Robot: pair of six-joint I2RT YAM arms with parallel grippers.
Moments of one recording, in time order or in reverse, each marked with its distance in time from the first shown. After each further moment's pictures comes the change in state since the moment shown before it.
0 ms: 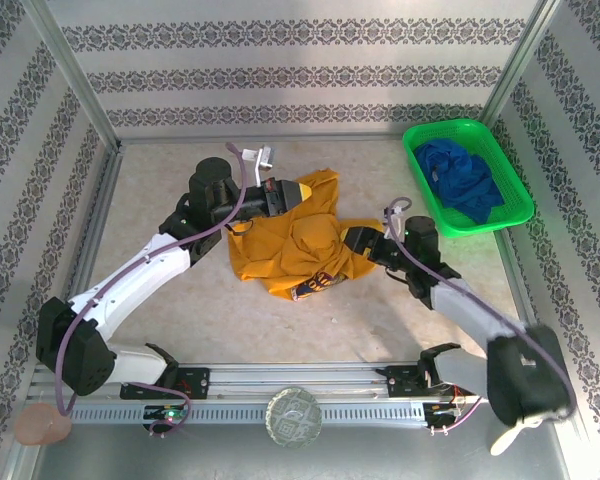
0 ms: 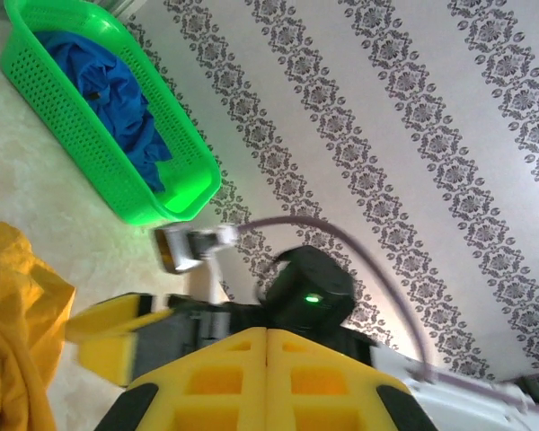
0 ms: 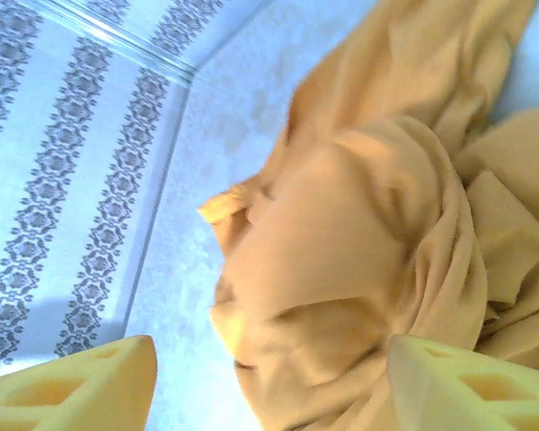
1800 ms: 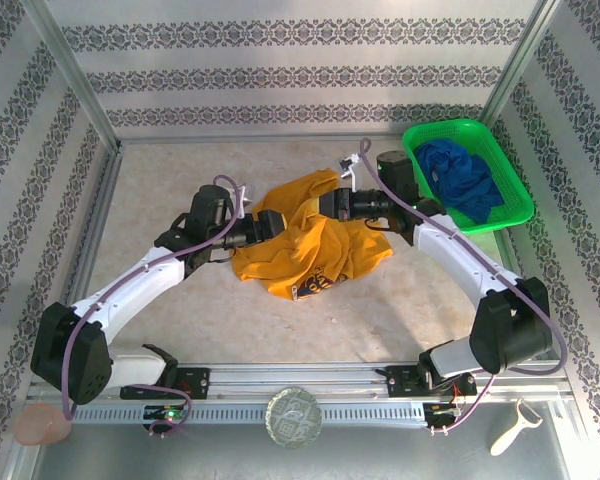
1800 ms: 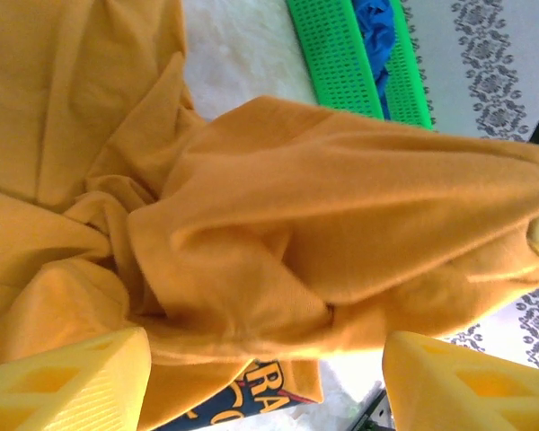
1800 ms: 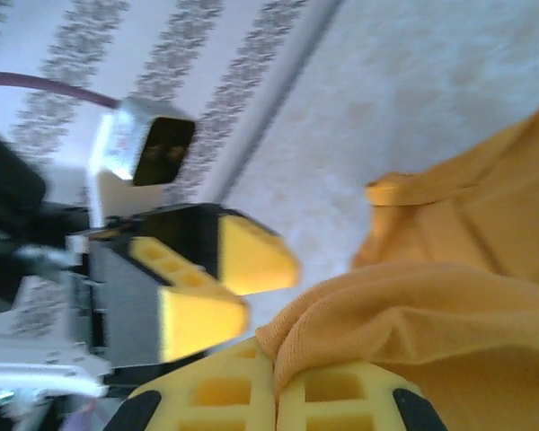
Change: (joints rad) left arm 0.079 -0.048 -0.219 -0.263 -0.179 0.124; right arm 0.102 0.350 0.603 -0.343 -0.366 -0.238
